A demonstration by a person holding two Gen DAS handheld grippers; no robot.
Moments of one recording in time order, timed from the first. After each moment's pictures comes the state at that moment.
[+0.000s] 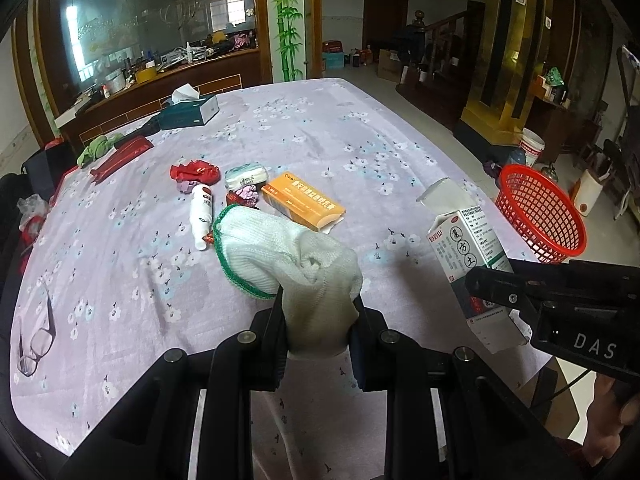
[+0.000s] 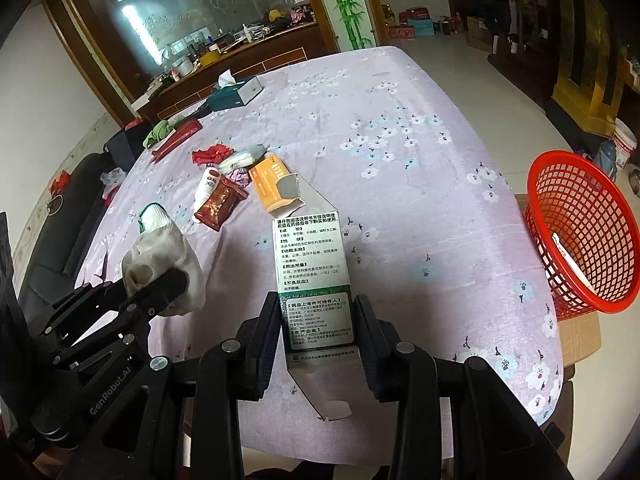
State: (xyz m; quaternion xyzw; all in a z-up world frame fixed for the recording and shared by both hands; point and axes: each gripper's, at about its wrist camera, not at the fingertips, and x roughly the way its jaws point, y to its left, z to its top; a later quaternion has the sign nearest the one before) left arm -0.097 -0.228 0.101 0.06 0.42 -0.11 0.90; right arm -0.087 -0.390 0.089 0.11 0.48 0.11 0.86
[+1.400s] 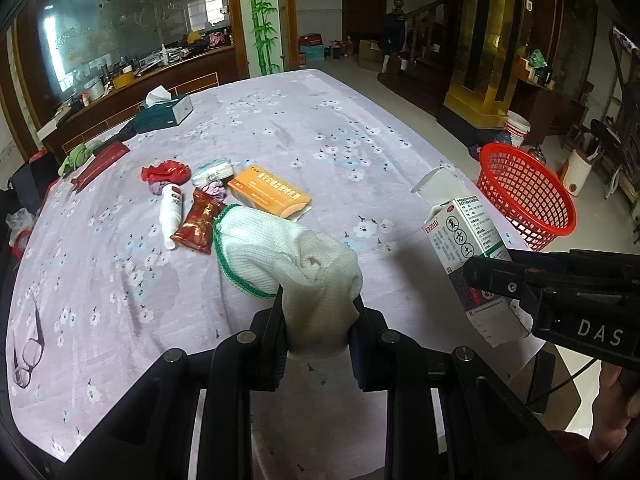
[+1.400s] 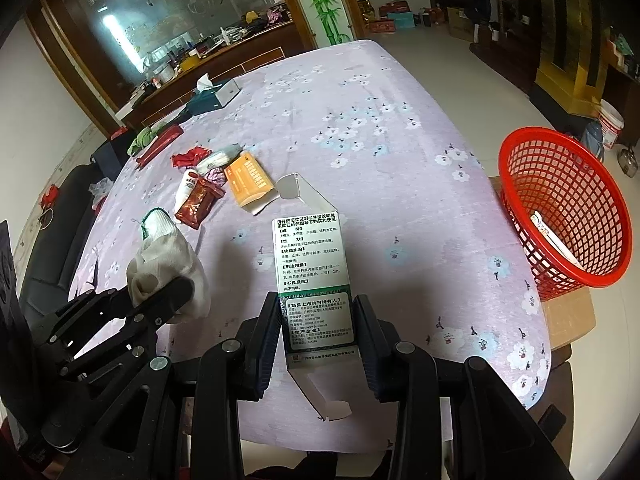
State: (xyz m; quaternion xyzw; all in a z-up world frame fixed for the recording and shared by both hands) left arm -0.099 -0.255 0.090 0.08 0.42 -0.14 0.89; right arm -0.099 -0.414 0.085 0.13 0.49 0.08 0.86
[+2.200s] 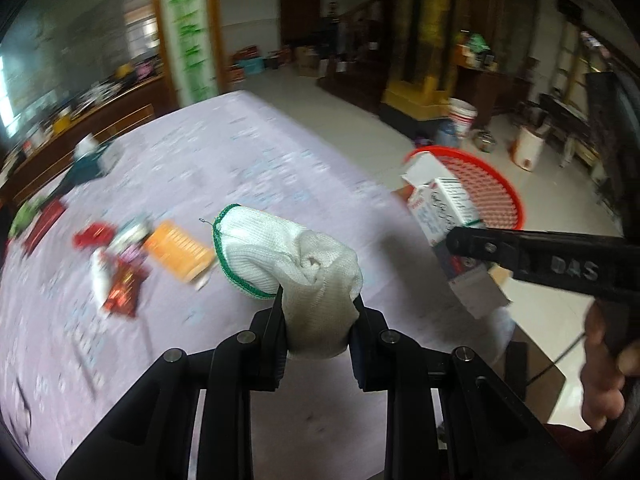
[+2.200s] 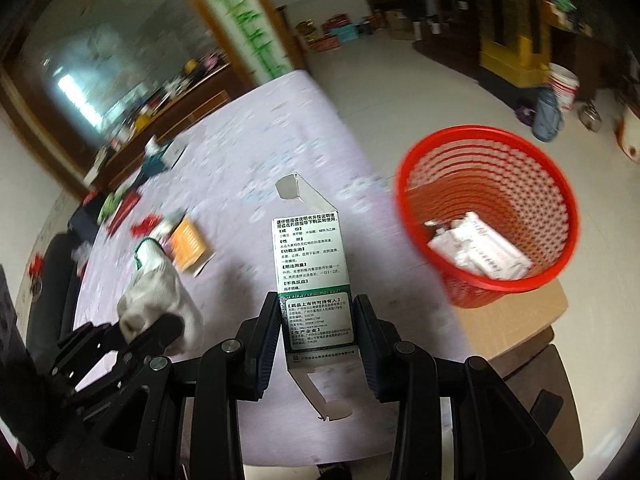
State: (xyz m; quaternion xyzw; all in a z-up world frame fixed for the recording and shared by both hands) left arm -0.085 -0.336 0.109 0.11 0.40 -0.26 0.87; right arm -0.104 -0.513 0.101 0.21 0.45 -0.01 0.87
